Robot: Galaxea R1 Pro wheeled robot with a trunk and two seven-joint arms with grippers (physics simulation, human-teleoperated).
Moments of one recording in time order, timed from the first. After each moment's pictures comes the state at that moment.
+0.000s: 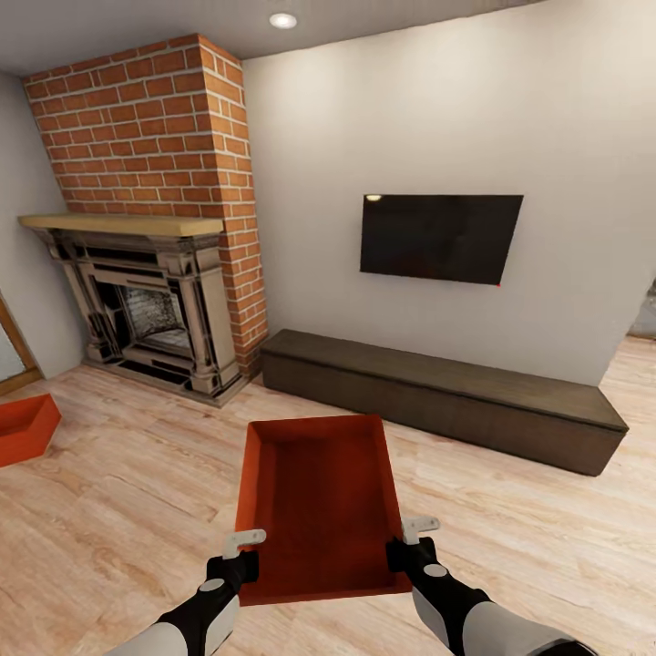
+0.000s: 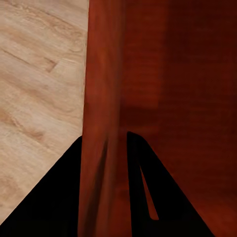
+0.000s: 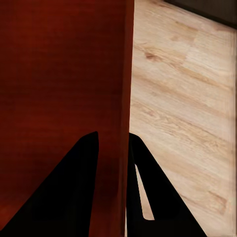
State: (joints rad) left arm -0.61 -0.10 -0.04 -0.15 0.11 -0.16 0.17; right arm -0.67 0.10 0.25 -0.09 -0.12 -0.17 -0.10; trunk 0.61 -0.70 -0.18
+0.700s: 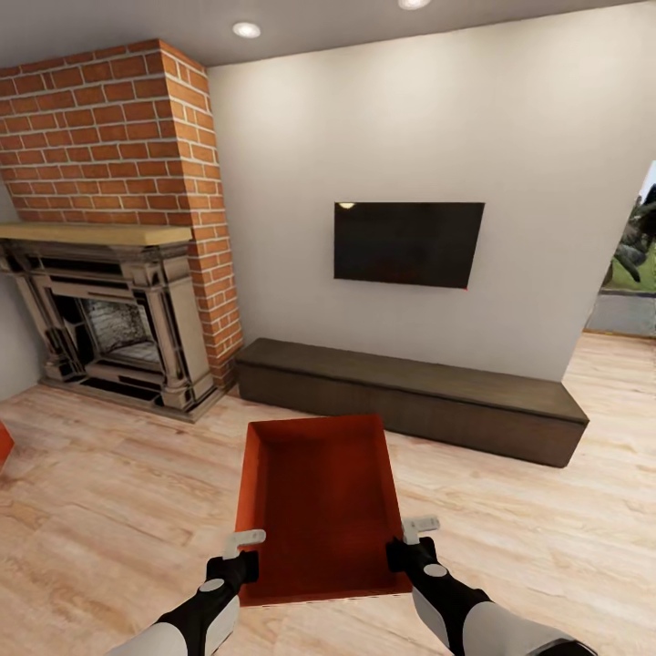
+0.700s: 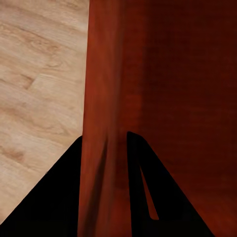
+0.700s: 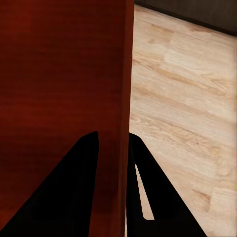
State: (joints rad) left arm -0.60 -0.10 -0.06 -0.15 0.14 -0.16 0.17; right arm -0.67 0.10 0.25 -0.09 -0.13 -0.17 -0.10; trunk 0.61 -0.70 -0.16
